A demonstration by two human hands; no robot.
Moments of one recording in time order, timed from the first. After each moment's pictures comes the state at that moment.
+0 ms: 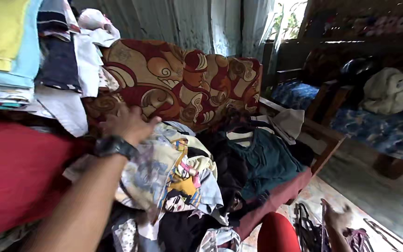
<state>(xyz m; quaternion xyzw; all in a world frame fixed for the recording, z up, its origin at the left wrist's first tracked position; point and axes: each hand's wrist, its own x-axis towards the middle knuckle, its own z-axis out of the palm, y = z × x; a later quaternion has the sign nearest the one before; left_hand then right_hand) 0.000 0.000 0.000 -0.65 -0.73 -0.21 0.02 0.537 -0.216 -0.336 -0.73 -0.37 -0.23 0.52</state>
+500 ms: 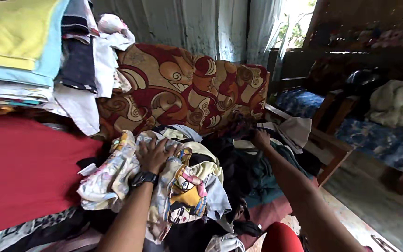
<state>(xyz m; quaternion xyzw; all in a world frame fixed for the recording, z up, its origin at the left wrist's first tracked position) -0.016 0.023 -0.140 -0.67 -0.69 -0.28 -0.01 0.415 0.093 -0.155 -0.76 -0.62 0.07 0.19</state>
